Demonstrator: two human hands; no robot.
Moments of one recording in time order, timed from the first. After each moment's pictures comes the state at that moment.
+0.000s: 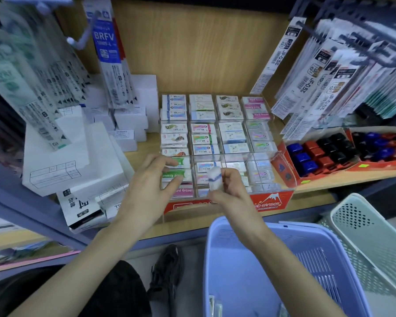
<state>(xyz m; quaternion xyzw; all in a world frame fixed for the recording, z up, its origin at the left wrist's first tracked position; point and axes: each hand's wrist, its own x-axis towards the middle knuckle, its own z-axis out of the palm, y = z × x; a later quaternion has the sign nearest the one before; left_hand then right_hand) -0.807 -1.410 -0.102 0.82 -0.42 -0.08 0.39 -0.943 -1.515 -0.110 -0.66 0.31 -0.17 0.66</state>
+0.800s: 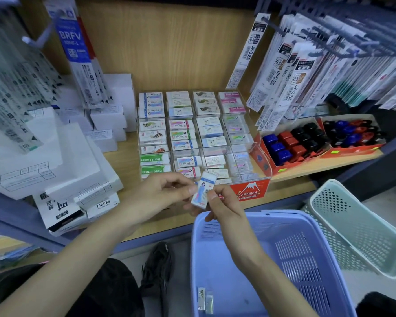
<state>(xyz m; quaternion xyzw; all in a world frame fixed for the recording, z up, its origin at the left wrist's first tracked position) -0.836 -1.425 -0.093 0.67 -0.34 -0.46 0.48 -0.988 -1.486 -0.105 -0.61 0.32 -0.22 0.69</state>
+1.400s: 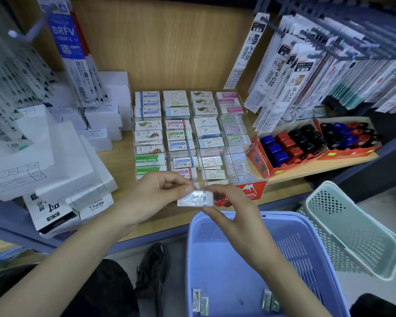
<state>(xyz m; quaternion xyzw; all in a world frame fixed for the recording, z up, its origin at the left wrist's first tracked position) -0.836 -1.430 -0.093 0.67 -0.35 -0.45 0.48 -1.007 -1.513 -0.109 -0.84 0.28 -0.21 0.42</state>
